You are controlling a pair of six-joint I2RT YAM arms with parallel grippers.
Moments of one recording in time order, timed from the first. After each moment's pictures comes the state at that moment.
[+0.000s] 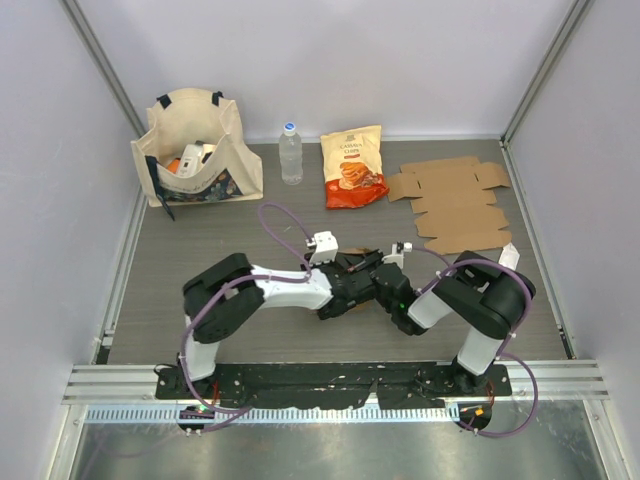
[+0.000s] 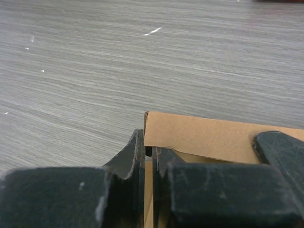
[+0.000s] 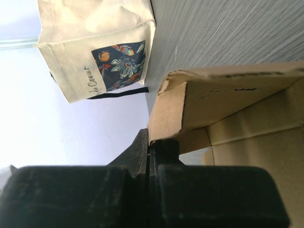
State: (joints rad) left arm -1.13 1.90 1.12 -0.58 -1.19 -1.21; right arm 0.83 1.73 0.34 1.18 0.28 1.59
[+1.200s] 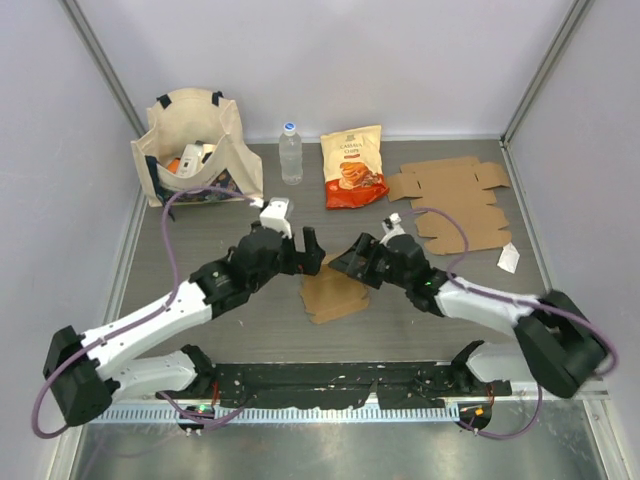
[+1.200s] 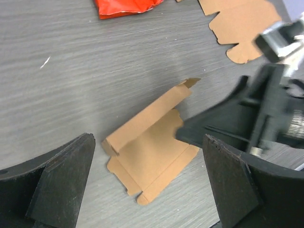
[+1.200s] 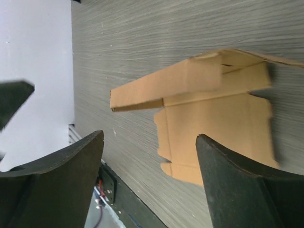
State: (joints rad) left arm -0.88 1.04 0.78 -0.20 -0.32 -0.56; right arm 0.68 1.37 0.50 0.41 -0.16 1.06
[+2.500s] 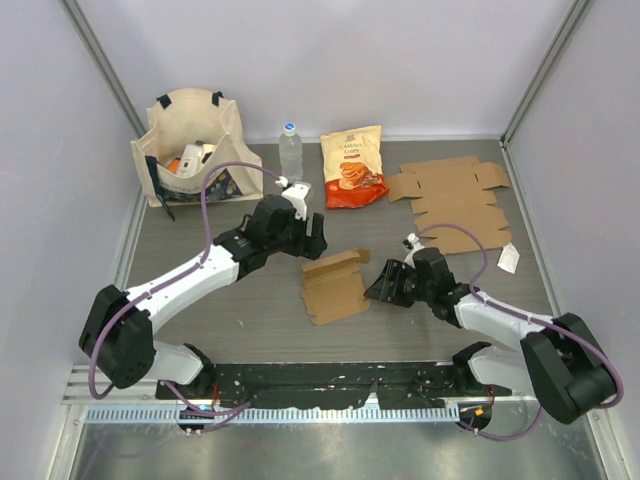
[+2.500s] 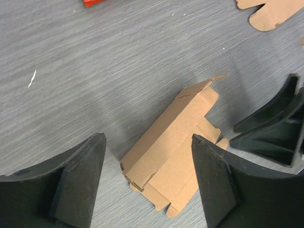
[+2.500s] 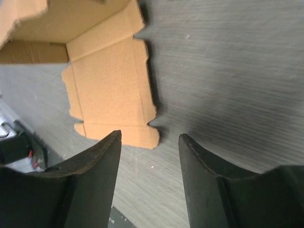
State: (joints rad) left arm -0.68 1.37 0.98 -0.20 0.04 -0.32; right arm 0.46 1.19 0.31 0.15 -0.38 0.72
